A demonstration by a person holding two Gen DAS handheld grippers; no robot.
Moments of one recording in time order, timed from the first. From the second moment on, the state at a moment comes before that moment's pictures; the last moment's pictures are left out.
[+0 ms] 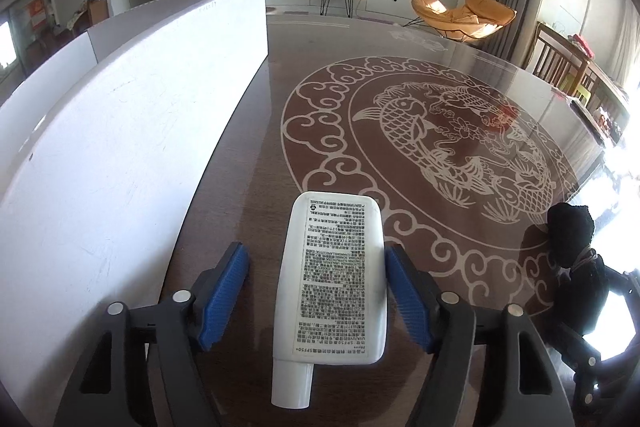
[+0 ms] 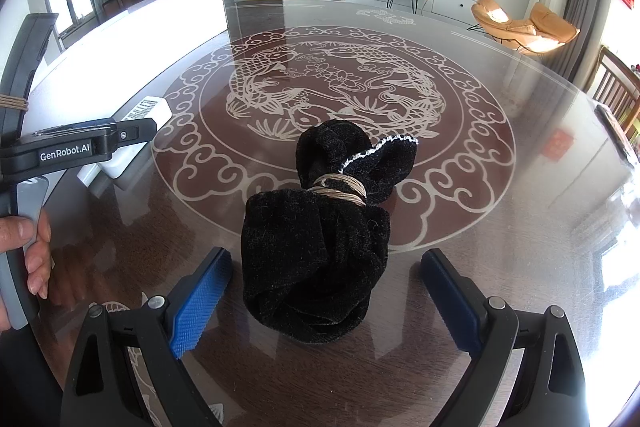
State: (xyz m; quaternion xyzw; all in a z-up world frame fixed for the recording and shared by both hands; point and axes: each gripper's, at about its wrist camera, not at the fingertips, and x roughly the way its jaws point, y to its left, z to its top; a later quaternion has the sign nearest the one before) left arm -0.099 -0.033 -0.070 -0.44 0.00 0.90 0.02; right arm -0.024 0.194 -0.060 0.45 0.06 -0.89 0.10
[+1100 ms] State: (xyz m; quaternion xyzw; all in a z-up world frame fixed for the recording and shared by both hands) left arm -0.015 -0.246 0.073 -0.36 -0.12 0.92 -0.10; right arm -0.072 -0.049 0.131 0.37 0.04 -0.83 0.41
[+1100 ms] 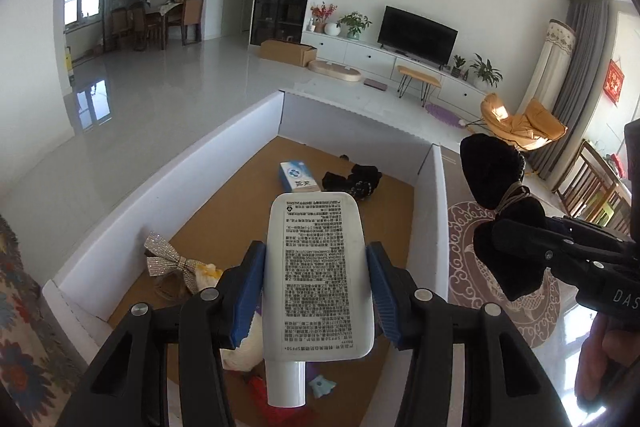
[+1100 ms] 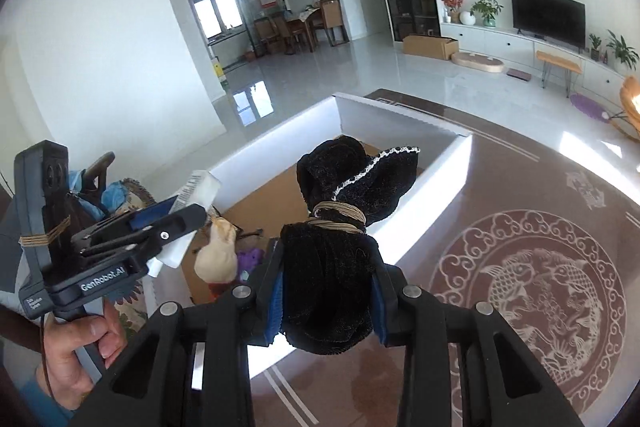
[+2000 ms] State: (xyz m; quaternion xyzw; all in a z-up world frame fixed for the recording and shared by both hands) left arm 0.021 -0.228 0.063 -0.41 -0.10 0.87 -0.26; right arm -0.103 -0.065 0.134 0.38 0.08 -0.86 0.32
